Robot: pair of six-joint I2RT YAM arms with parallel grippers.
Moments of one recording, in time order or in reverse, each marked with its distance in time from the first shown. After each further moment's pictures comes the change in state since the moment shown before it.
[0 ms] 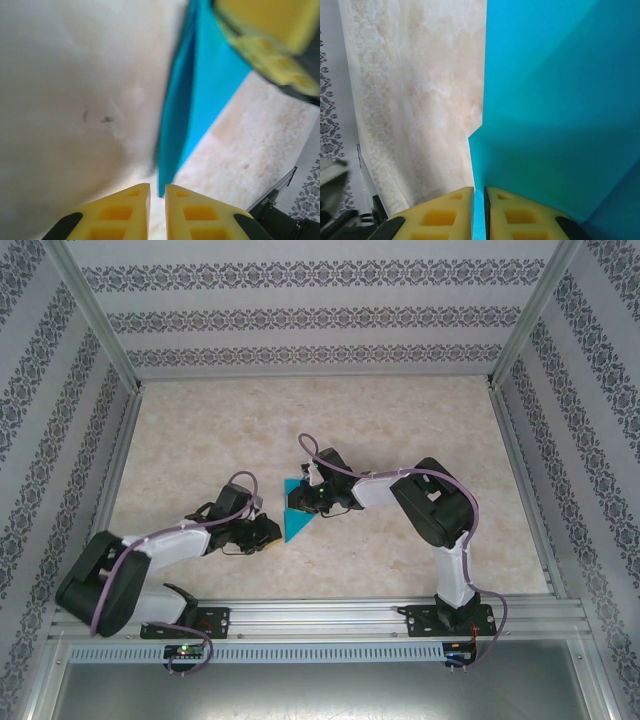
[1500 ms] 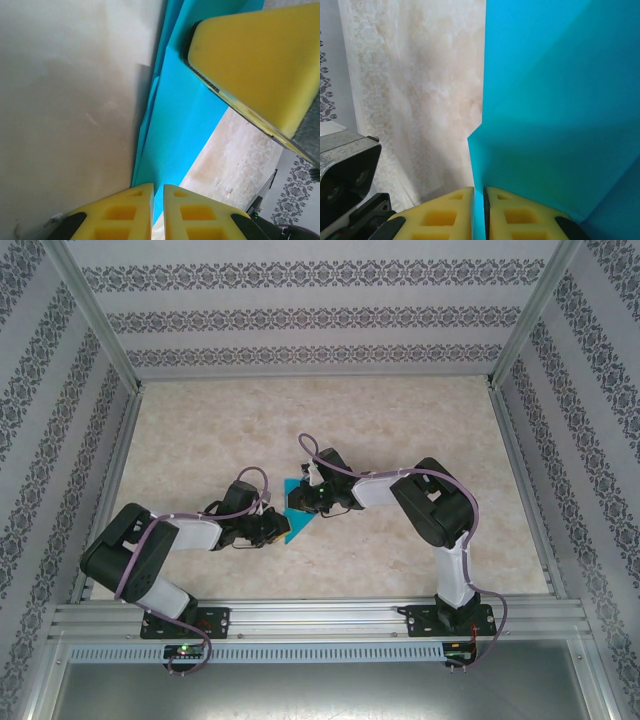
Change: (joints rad) left arm -0.001 0.244 -0.003 0.314 0.061 -0.046; right arm 0.000 0.000 0.000 0.000 0.001 0.000
